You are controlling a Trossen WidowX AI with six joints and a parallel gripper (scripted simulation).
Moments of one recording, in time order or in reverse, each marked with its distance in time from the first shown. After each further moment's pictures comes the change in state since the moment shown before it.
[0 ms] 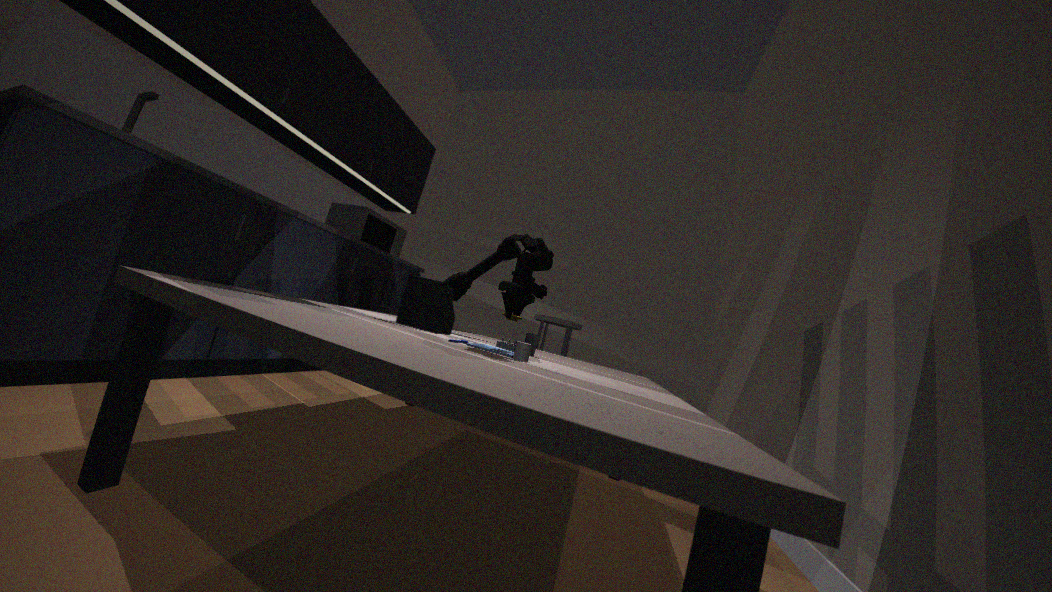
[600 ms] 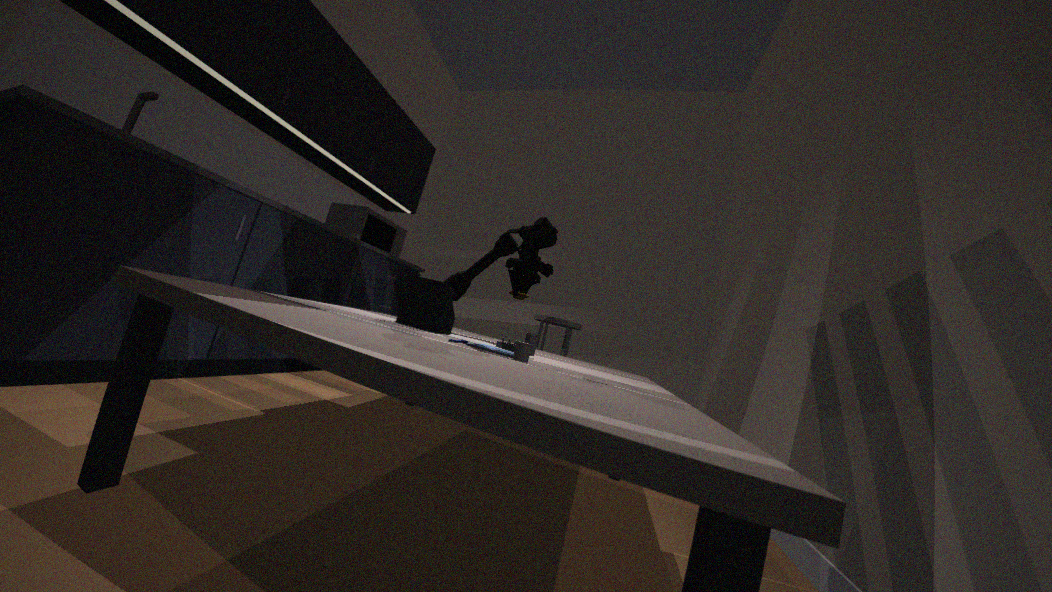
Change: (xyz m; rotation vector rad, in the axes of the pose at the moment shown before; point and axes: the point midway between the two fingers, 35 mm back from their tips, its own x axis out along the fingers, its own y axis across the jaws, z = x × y) arm -0.070 0.001 0.003 0.004 -0.007 -0.001
